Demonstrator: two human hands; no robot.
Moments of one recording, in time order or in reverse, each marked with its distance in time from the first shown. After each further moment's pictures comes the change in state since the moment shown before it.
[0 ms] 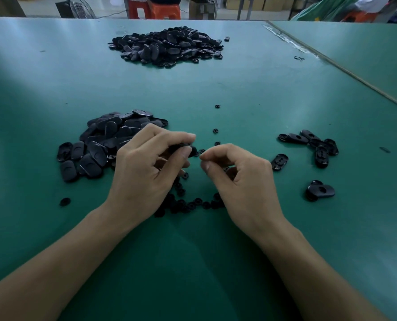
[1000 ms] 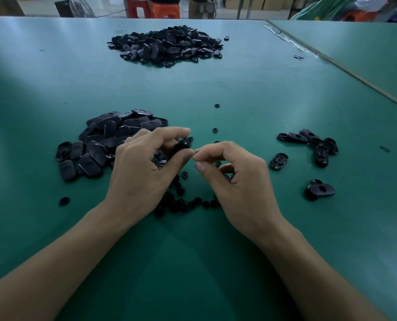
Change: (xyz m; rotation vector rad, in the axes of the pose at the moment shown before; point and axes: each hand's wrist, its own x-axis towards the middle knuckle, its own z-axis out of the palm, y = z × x) left_hand 0.003 0.005 -0.003 0.186 0.000 -0.061; right_hand 0.000 -0.002 0.002 0.138 -0.052 -0.096
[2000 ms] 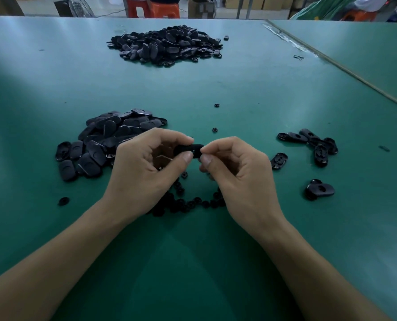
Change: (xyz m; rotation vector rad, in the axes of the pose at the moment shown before) left_hand -0.001 0.002 0.000 -0.390 -0.093 -0.173; right_hand 0.002 -0.001 -0.001 0.146 0.050 0.149
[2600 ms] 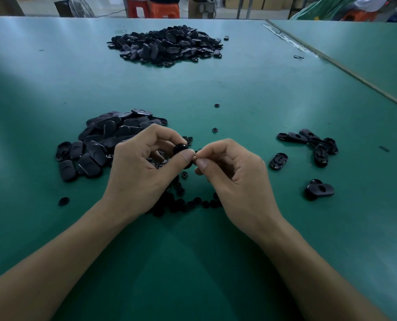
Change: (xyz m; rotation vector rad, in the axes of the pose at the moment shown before) left_hand 0.002 -0.003 -0.002 0.089 0.052 0.043; right_hand -0.002 0.002 0.003 0.016 -0.065 -0.012
